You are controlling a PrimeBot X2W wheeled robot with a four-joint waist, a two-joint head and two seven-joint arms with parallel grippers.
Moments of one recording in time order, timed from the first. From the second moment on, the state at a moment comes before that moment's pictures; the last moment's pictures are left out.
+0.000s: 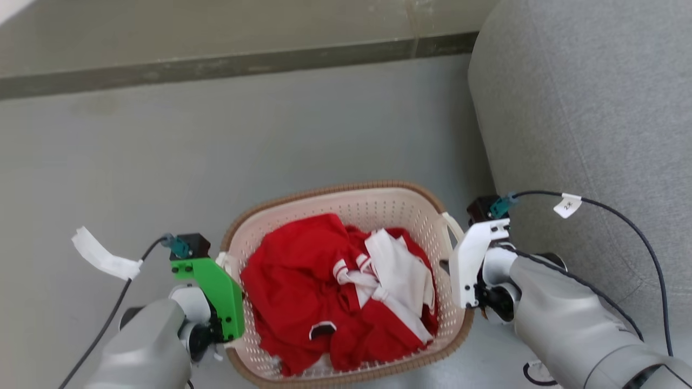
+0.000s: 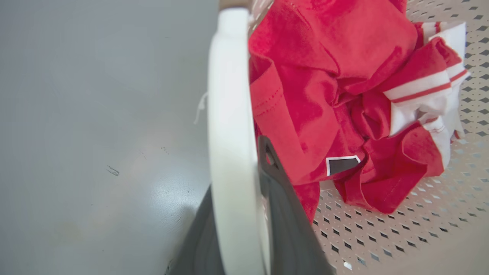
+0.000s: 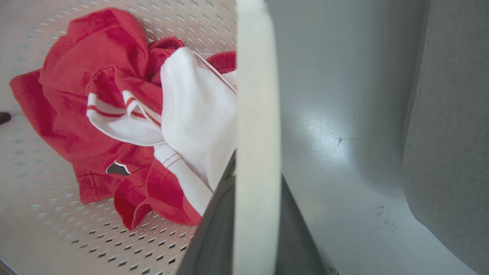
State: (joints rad) left arm -0.63 0.12 -0.94 1.05 -1.11 -0.12 0.26; right arm -0.66 -0.05 0.87 1.13 0.84 0.11 0.26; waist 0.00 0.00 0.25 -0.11
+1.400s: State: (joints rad) left arm -0.83 0.17 -0.97 1.05 -1.03 -0.12 -0.06; right arm -0.79 -0.05 0.86 1.10 0.84 0.11 -0.13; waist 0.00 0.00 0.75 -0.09
